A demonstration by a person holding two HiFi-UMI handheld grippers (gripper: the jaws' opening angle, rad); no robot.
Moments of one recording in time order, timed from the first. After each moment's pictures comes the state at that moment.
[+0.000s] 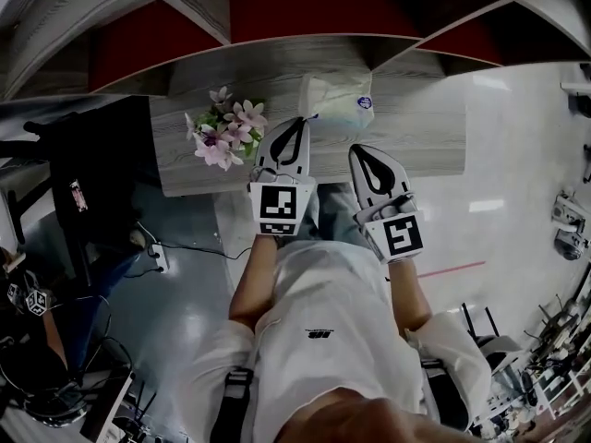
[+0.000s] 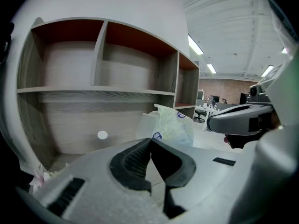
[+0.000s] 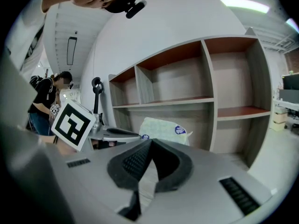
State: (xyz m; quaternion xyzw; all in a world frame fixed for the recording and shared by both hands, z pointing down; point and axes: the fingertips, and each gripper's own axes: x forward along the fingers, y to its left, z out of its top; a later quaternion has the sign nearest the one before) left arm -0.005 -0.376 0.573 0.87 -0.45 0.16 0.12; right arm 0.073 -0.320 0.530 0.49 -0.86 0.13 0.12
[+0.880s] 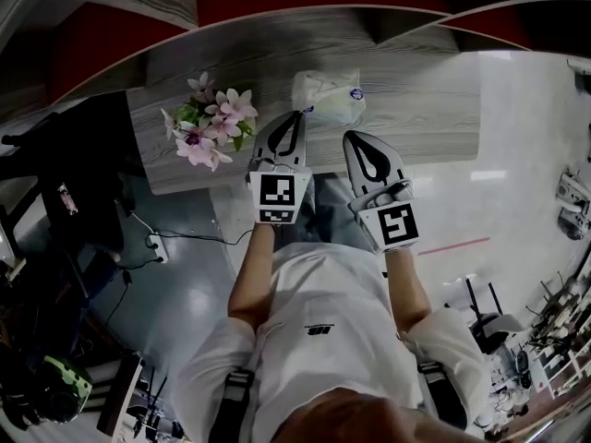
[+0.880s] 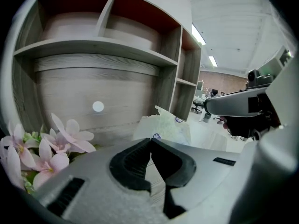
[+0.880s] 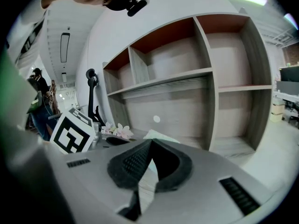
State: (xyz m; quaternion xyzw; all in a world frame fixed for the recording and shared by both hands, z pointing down) left arm -0.011 -0.366 0.685 0.86 -0.43 0.21 0.17; right arm 0.060 -0.329 0.607 0.49 -0.84 0.17 0.14
